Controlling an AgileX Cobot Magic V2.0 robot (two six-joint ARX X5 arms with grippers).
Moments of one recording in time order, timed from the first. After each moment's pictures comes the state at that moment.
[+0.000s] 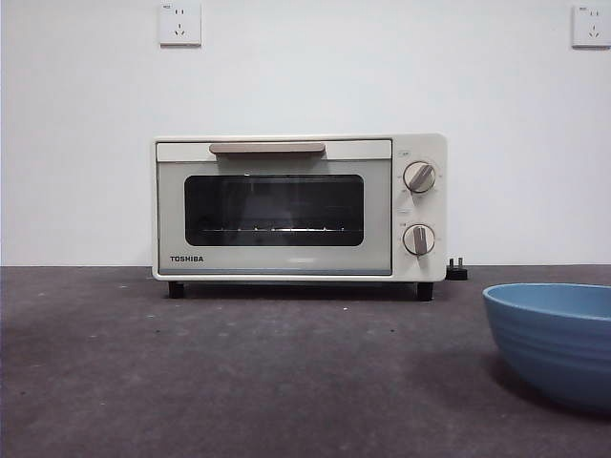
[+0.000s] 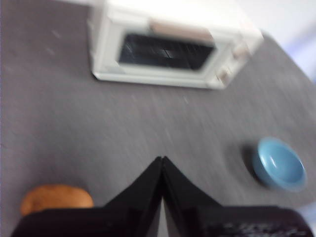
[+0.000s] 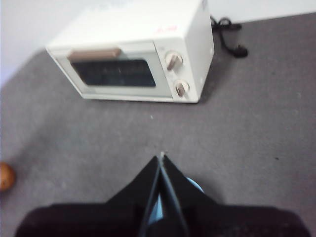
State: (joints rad) left arm -0.02 0.51 1.04 -1.09 0.40 -0.14; right arm -0.08 0.53 1.07 -1.04 -0.43 0.01
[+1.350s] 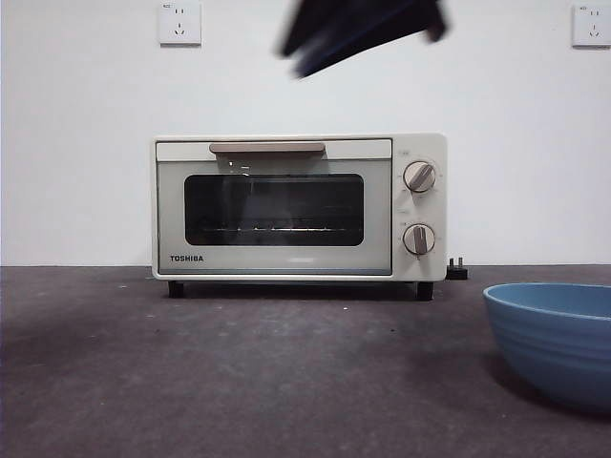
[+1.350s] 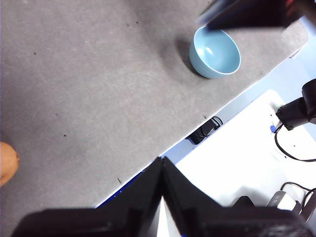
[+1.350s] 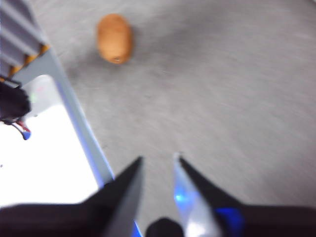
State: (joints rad) left arm -0.21 0.65 1.07 -1.32 0.56 0.05; right arm 0.83 1.40 1.24 -0.71 -0.33 -0.05
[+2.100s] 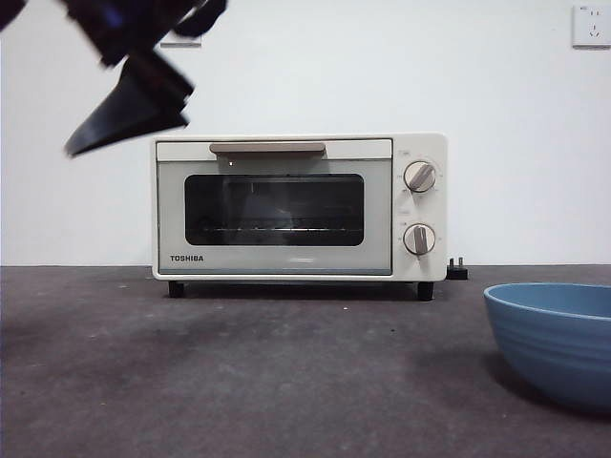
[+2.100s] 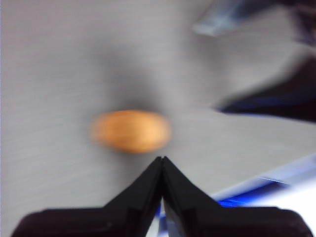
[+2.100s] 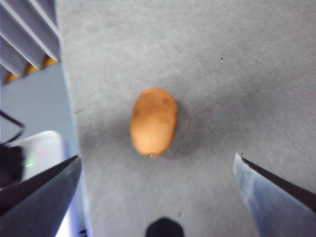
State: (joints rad) left arm -0.21 0.65 1.07 -1.32 -0.03 0.01; right arm 1.03 1.91 1.61 -0.44 -0.28 -0.07
